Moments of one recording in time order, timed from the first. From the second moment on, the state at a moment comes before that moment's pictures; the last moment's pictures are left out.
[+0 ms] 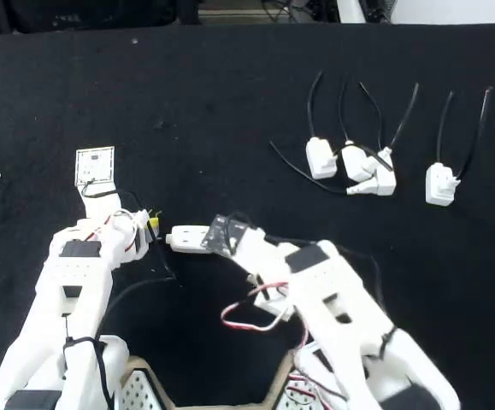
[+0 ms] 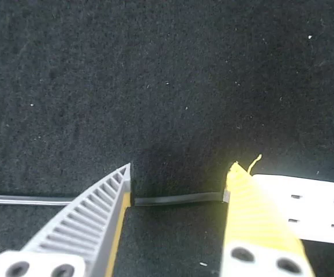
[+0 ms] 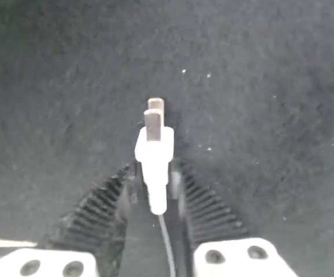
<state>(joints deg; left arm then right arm) -6.1 -38.0 69.9 30.4 2.8 -24.3 -36.8 71.0 57.7 37.4</state>
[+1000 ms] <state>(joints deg) -6.1 -38.0 69.9 30.4 2.8 -29.0 -32.7 72.0 47.5 31.3</state>
